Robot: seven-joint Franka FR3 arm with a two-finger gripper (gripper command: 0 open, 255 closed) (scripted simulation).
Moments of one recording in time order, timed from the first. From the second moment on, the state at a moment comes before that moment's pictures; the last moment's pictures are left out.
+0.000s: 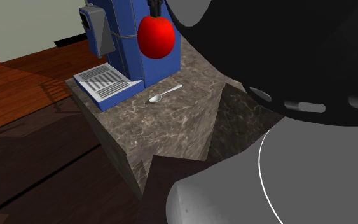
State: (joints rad) arm 0.30 -0.23 0.13 -1.74 0.10 1.51 -0.60
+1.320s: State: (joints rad) arm 0.15 -0.42 -0.18 -1.89 -0.01 1.46 -1.06
